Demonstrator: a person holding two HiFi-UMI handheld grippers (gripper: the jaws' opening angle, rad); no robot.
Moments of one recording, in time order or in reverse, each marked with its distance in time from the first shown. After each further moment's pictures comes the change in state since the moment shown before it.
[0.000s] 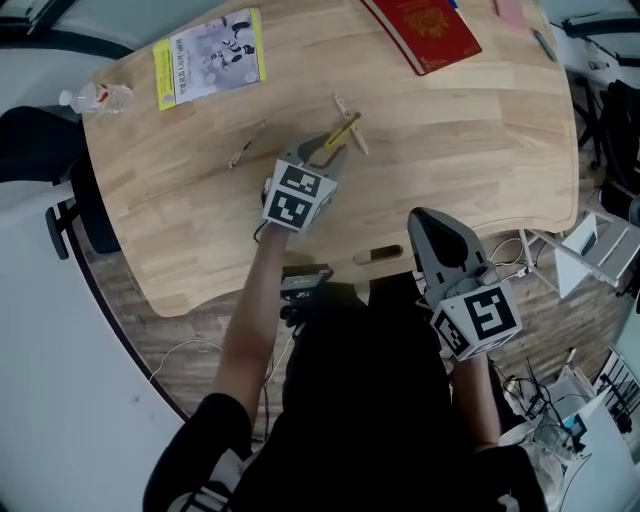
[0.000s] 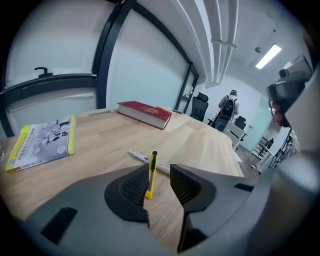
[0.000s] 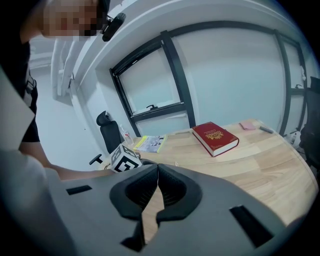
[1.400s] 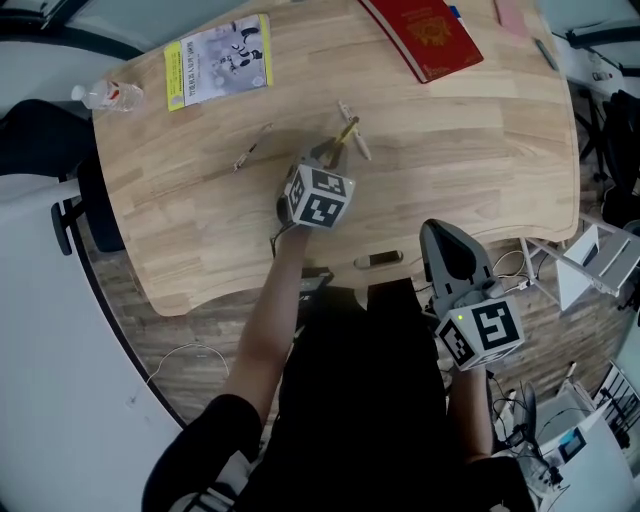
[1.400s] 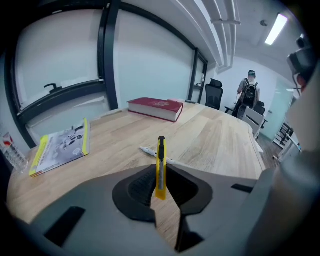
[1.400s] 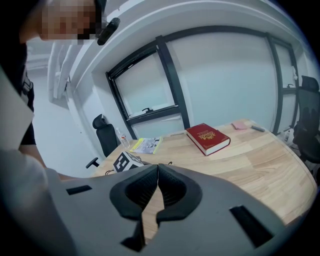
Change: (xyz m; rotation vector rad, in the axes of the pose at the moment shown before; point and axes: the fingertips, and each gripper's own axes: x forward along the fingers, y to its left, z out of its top) left arm 0.015 0.012 -0.013 0.049 0.077 0.231; right arm -0.024 -0.011 -0.006 0.038 -0.028 -0.052
